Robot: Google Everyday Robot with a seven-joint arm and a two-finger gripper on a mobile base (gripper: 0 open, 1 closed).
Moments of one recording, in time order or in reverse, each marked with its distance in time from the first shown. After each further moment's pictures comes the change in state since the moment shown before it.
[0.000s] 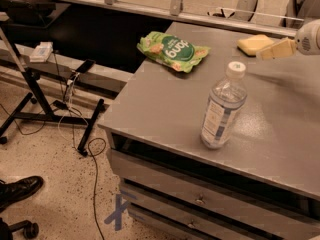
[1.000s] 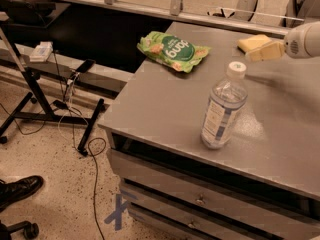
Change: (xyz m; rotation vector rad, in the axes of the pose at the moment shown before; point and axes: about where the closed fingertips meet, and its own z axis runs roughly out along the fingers) arm -0.005 0.028 0.009 -0.028 -0.028 0.050
